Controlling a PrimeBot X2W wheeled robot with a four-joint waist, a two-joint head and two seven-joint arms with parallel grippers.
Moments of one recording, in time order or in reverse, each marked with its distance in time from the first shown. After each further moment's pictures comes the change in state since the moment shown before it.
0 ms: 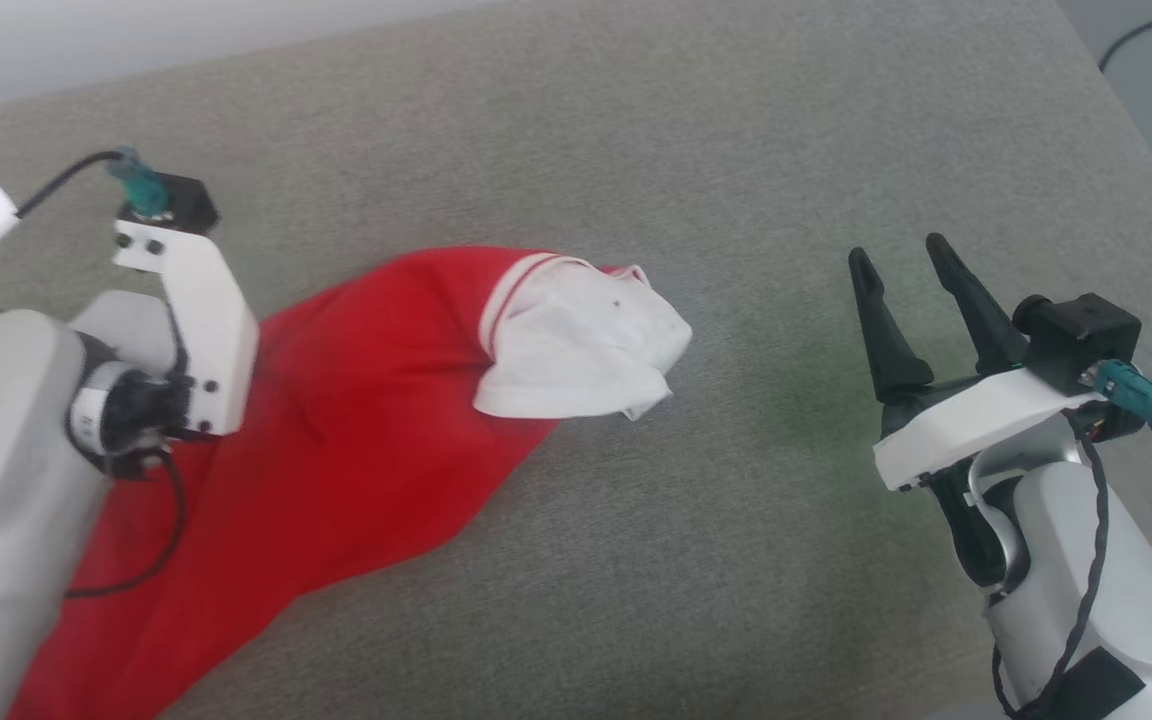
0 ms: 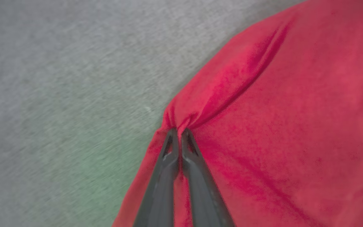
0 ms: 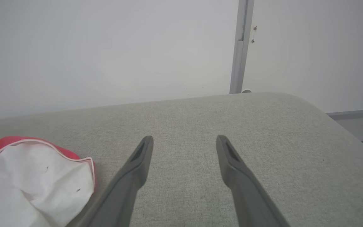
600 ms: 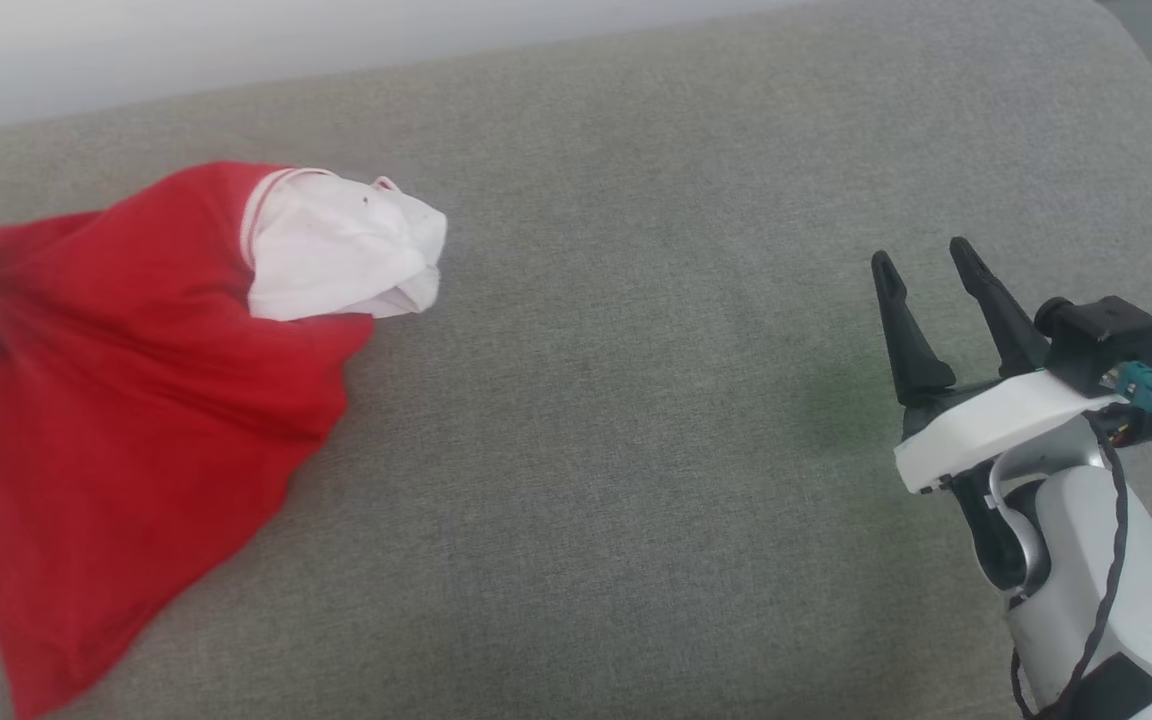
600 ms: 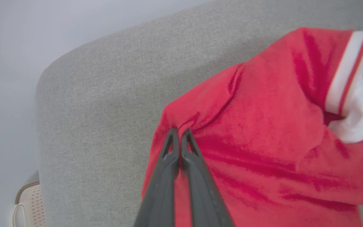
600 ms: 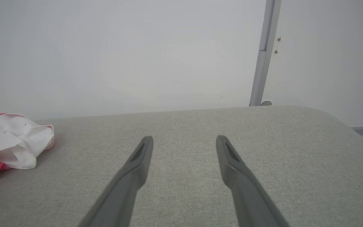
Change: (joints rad) left arm -0.032 0.231 0.105 0.012 0.067 0.026 -0.163; right arm 0.012 -0.019 -0.023 -0.012 -0.009 0.000 0.016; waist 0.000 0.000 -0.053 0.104
